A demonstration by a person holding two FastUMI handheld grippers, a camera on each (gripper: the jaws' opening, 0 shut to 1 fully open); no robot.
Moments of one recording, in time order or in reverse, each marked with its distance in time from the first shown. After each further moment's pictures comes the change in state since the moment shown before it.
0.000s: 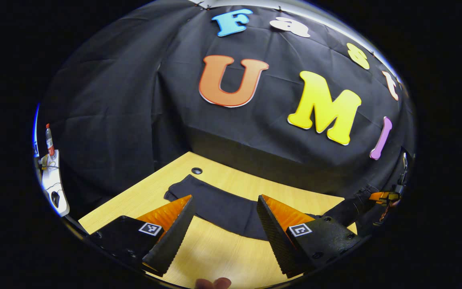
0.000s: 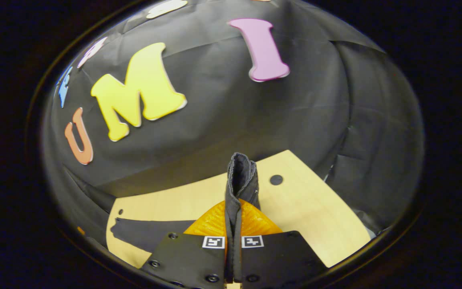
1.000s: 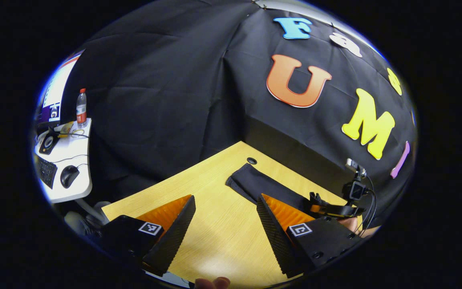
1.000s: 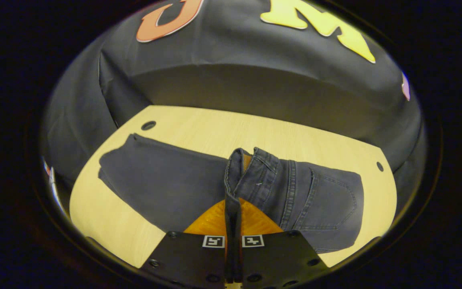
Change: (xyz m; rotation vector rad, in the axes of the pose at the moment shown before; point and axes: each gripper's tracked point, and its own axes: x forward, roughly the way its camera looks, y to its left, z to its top) left arm -0.032 0.169 -0.042 -0.211 0.033 0.187; right arm 0.130 0.261 -0.308 -0.584 0.288 0.052
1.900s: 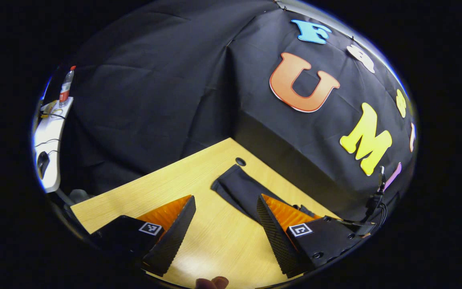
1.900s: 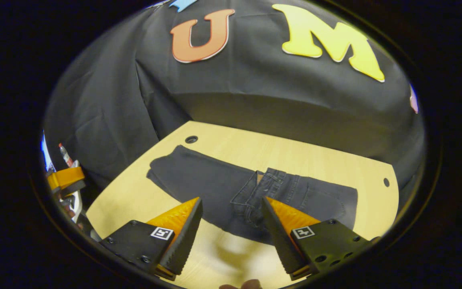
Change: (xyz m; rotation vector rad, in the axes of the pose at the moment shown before) left arm 0.079 -0.025 0.014 -0.123 0.051 -0.178; right arm -0.129 0.004 0.023 0.006 -0.120 0.253
